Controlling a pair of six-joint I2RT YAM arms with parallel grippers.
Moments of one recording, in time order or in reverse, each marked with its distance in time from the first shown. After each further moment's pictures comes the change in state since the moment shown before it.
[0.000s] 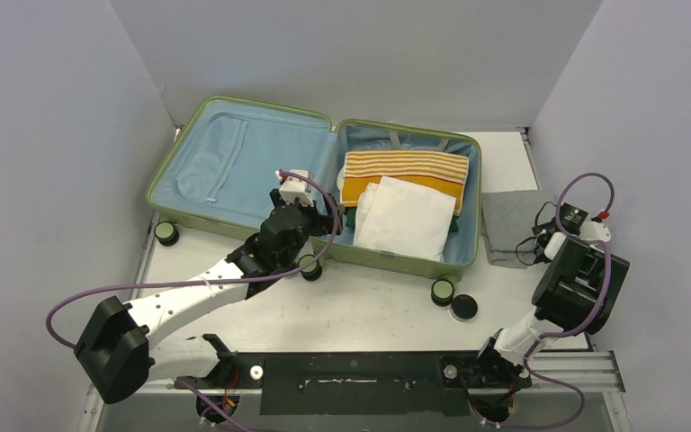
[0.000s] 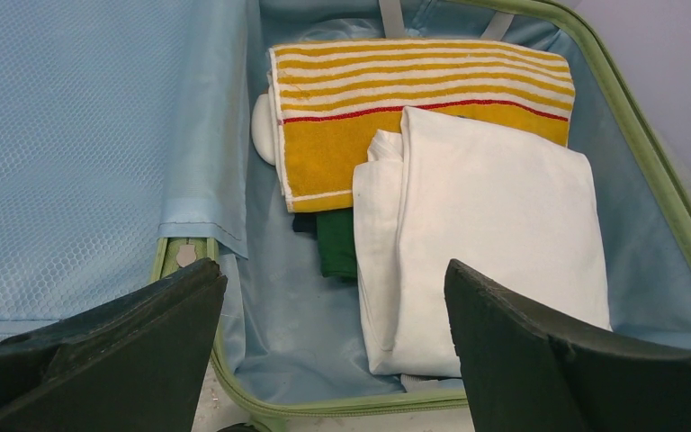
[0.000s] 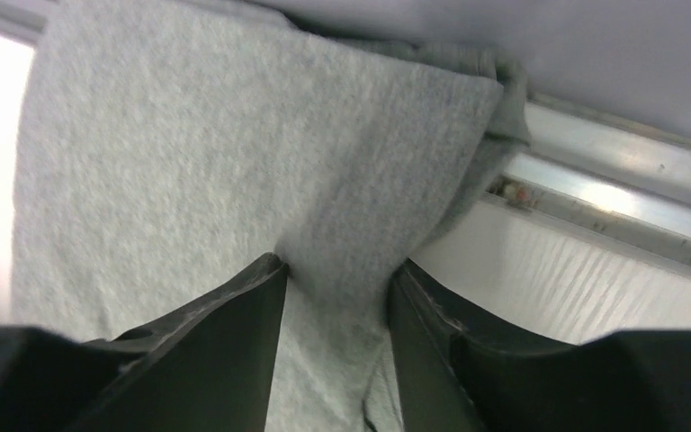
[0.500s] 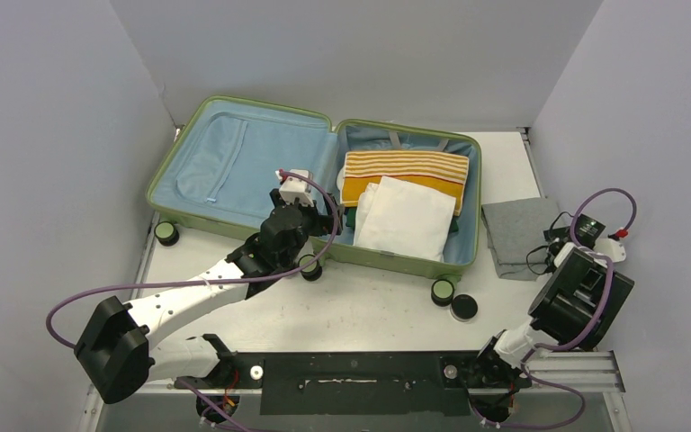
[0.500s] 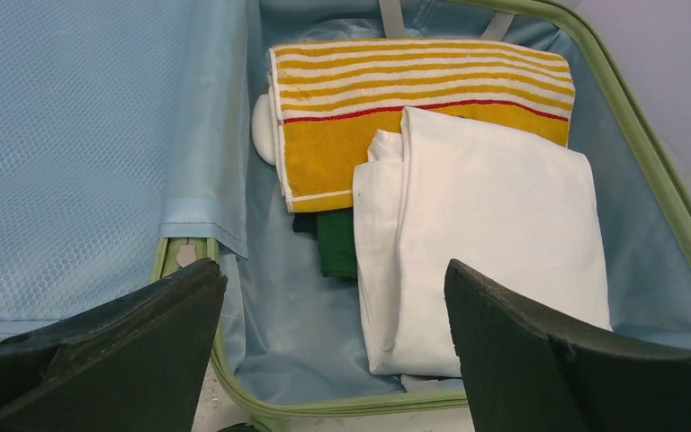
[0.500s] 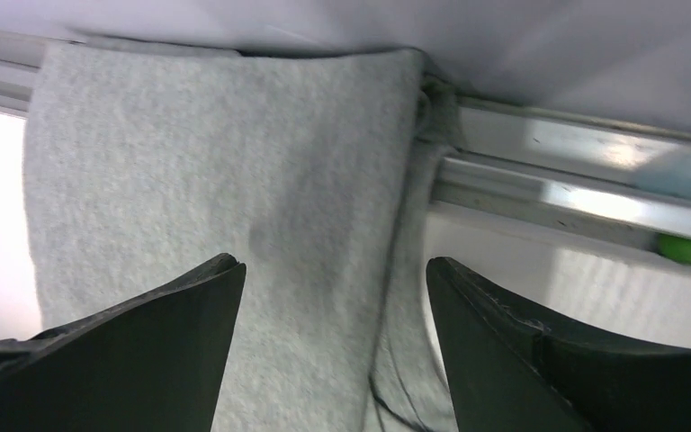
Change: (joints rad) left arm 0.000 0.000 0.000 0.000 0.000 0.000; right arm -0.102 -0.100 -0.050 -0.104 -0.014 0.060
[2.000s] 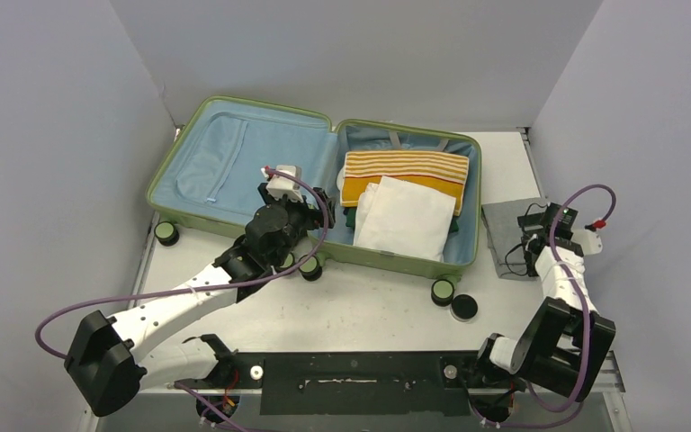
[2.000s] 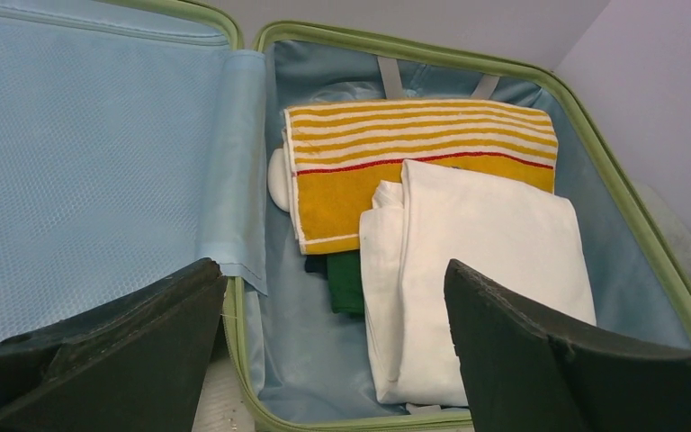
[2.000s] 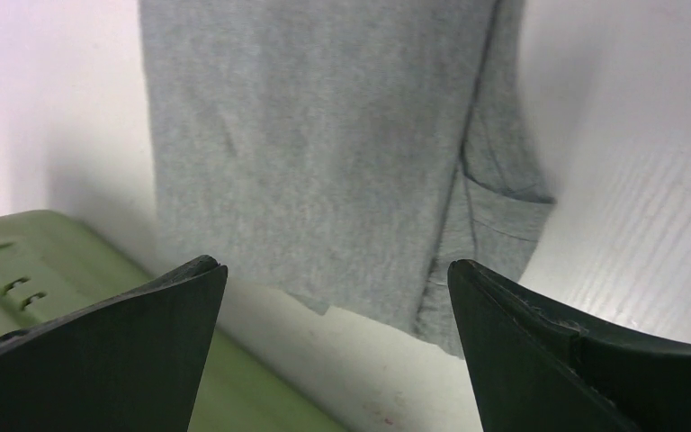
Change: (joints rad) left arm 0.019 -0.080 0.000 0.027 -0.011 0.060; right arm 0.243 -0.305 0.031 -0.311 0.018 0.193
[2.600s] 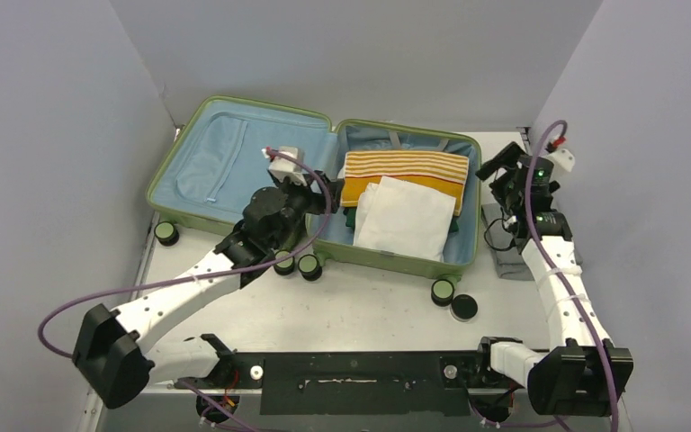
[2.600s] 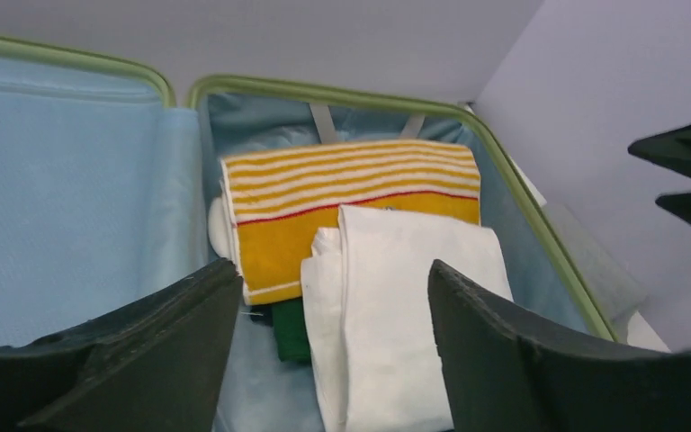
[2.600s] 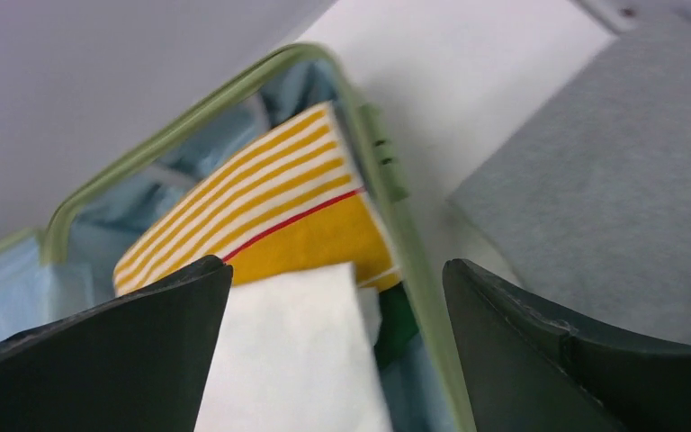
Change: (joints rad) left arm 0.053 0.129 0.150 -0.008 0.196 -0.026; right arm 0.417 -0.097 0.270 0.074 -0.040 -0.395
